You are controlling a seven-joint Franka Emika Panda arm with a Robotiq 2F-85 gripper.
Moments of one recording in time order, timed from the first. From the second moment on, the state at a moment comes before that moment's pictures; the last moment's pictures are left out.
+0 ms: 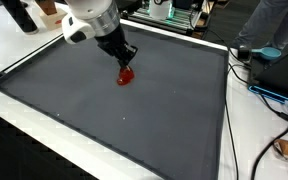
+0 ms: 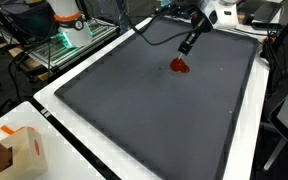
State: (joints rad) arm 0.10 0.64 0.03 -1.50 0.05 1.83 0.07
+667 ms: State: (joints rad) arm 0.10 0.65 0.03 -1.50 0.05 1.83 0.06
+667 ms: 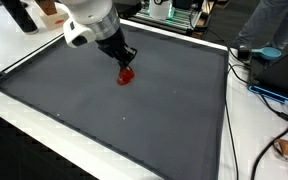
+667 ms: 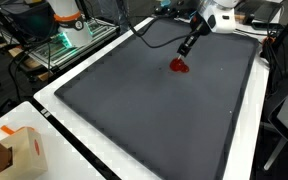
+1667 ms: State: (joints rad) arm 0.10 0.65 0.02 -1.50 0.05 1.83 0.06
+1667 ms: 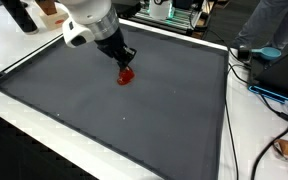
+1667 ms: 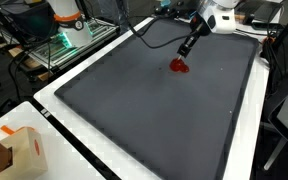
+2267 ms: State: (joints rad) arm 0.10 0.64 0.02 -1.50 0.04 1.85 0.07
